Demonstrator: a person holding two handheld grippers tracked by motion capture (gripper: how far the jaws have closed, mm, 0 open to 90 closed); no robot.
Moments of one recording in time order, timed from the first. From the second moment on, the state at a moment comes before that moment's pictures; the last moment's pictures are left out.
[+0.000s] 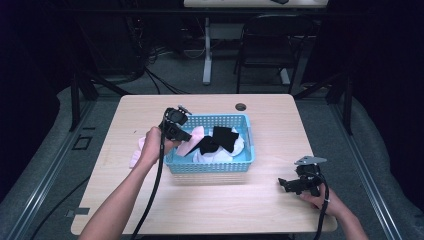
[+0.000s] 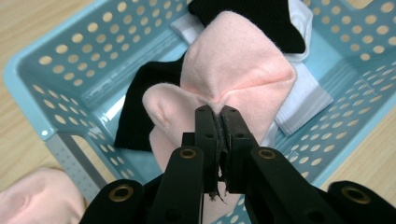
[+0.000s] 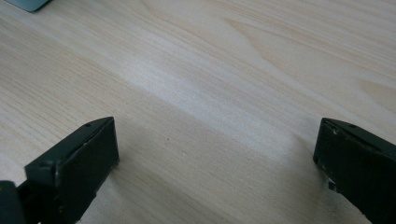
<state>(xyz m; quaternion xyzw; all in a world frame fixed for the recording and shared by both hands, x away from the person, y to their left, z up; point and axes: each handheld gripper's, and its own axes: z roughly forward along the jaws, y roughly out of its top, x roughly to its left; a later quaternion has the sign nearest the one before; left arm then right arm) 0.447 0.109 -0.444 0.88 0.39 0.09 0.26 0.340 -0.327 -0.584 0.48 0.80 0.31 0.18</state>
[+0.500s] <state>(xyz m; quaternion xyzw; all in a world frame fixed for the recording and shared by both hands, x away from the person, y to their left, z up) 0.438 0.136 -0.415 0.86 0.40 0.11 0.30 0.340 -0.327 -0.584 0.48 0.80 0.31 0.18</state>
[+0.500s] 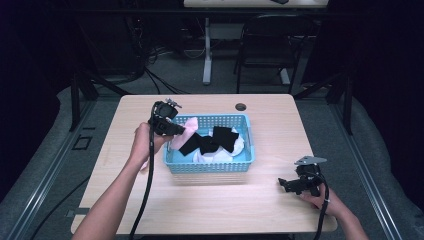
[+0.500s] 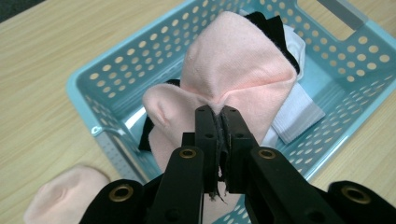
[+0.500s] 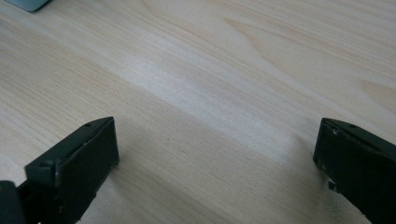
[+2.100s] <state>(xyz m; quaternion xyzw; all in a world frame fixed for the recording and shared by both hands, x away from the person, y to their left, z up) 0.441 0.291 -0.449 0.82 0.54 0.07 0.19 0.340 -0.327 -0.584 0.48 0.80 0.31 0.18</state>
